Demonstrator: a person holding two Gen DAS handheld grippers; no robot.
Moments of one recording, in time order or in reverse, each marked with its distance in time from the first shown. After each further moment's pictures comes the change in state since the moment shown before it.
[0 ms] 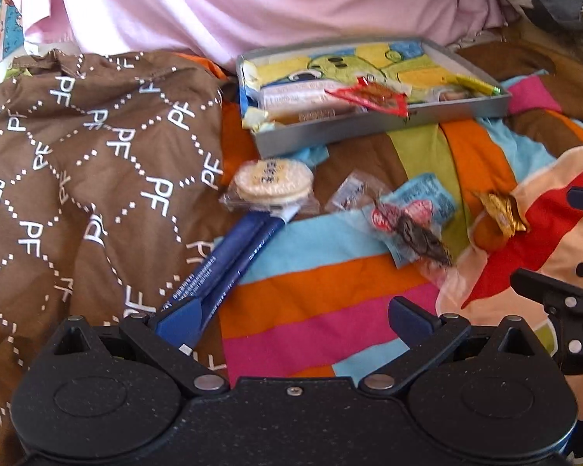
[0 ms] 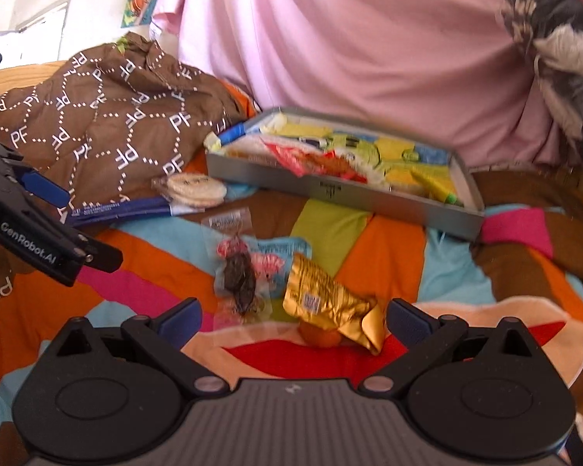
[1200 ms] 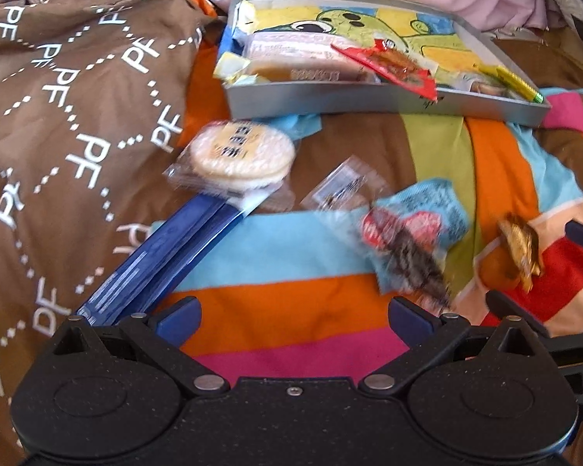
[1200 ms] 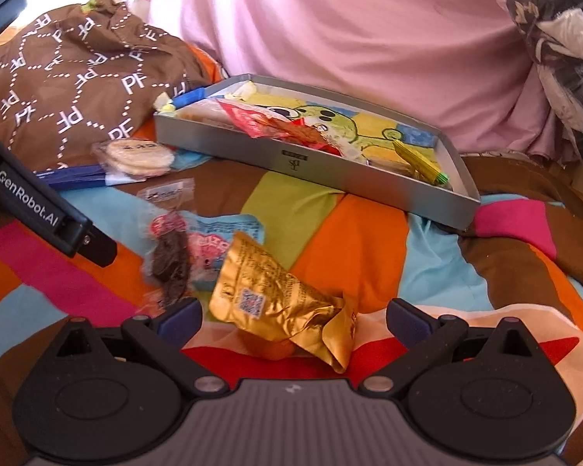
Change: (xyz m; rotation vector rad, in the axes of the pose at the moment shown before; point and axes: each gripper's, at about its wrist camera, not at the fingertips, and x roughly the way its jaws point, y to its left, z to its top) left arm 0.069 -0.009 0.032 -0.166 0.143 -0.079; right arm 0.054 -0.019 -0.004 -0.041 0.040 -0.093
